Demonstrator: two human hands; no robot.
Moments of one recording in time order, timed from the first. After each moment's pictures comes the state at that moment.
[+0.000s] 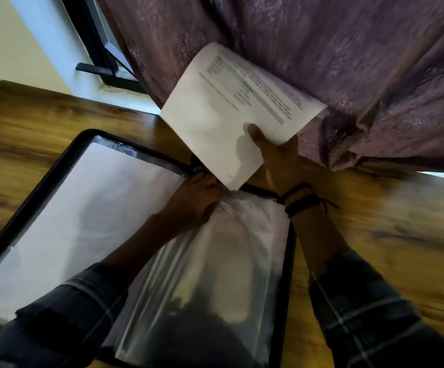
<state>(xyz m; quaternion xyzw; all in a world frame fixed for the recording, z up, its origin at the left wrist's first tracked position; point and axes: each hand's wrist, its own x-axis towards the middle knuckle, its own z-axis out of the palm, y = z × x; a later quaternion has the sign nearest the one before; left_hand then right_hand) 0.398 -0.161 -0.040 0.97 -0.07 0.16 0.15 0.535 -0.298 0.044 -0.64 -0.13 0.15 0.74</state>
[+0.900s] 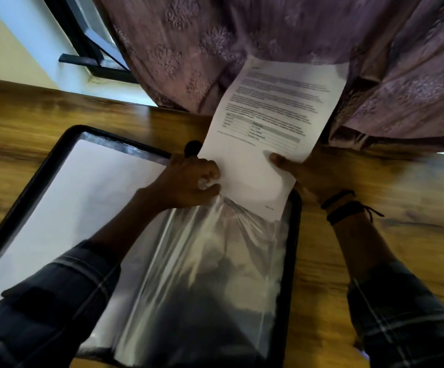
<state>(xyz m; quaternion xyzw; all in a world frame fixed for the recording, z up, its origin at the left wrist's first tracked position) 0.420 -0.138 -0.026 0.97 -0.03 0.05 0.23 0.566 -0.375 0.013 -0.75 -0.19 0.26 0.59</state>
